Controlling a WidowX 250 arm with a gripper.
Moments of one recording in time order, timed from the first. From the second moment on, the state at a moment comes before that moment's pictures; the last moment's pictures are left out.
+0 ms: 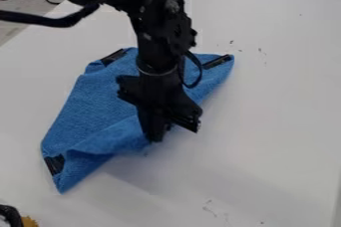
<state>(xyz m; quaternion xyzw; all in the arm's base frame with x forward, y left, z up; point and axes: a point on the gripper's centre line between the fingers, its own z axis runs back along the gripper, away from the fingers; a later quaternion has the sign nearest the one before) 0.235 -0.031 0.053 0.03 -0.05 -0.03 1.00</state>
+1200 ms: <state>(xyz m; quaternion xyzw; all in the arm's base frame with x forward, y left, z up) 0.197 -0.090 0.036 0.02 -0.06 0.02 1.00</state>
